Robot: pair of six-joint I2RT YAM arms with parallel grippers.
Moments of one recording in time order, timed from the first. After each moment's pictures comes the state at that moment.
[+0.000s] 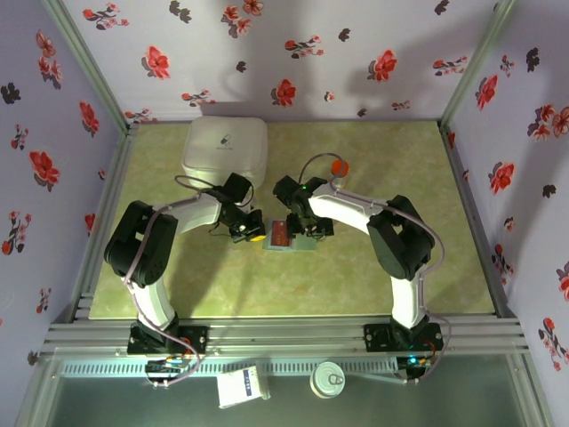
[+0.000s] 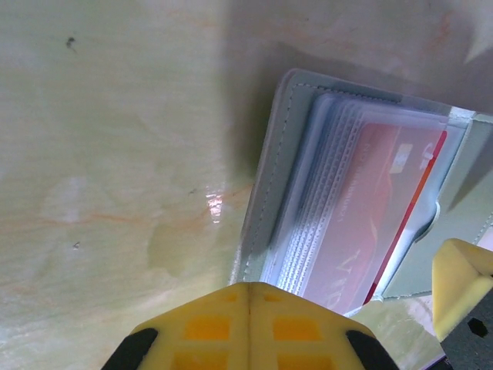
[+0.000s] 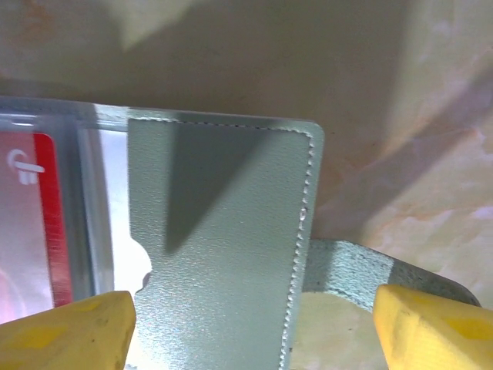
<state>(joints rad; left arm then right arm) -0.54 1.80 1.05 -0.49 0.44 -0.72 0.77 1.95 1.41 -0.97 0.16 0.72</state>
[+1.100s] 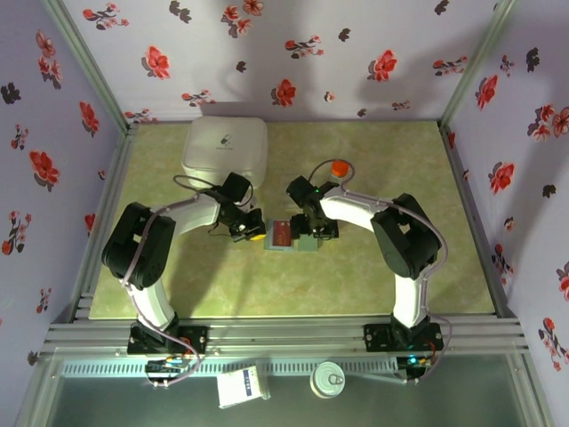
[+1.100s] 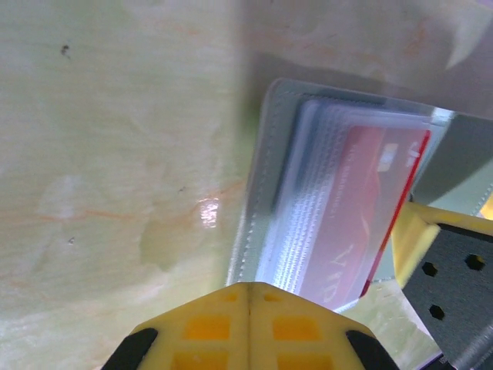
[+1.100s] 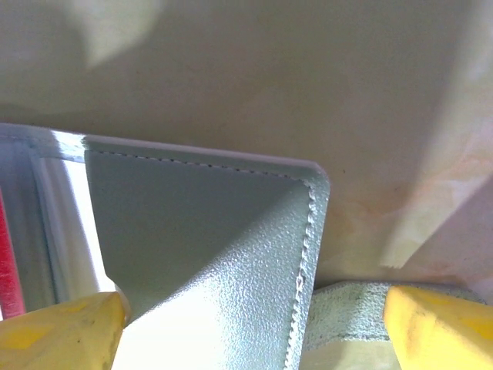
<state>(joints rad) -0.53 1.77 1.04 -0.48 0.44 -0.72 0.69 1.92 1.27 -0.77 0.04 0.62</state>
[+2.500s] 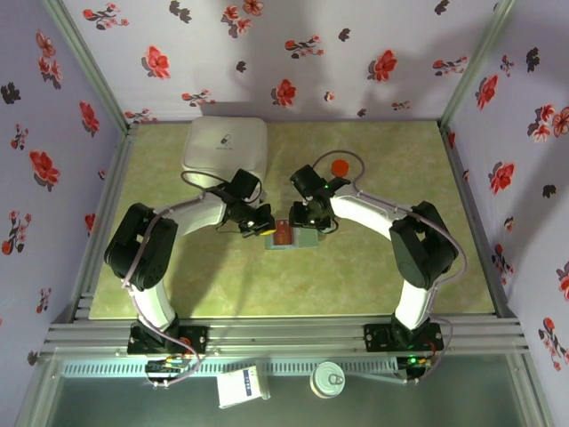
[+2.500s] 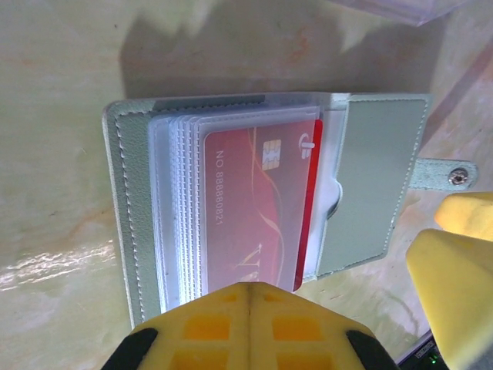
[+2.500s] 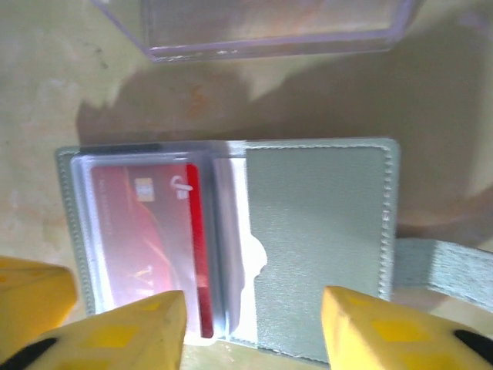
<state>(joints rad) -0.59 1.79 1.09 -0.43 0.45 -0.75 0.68 1.80 1.26 -0.67 -0.10 0.69</state>
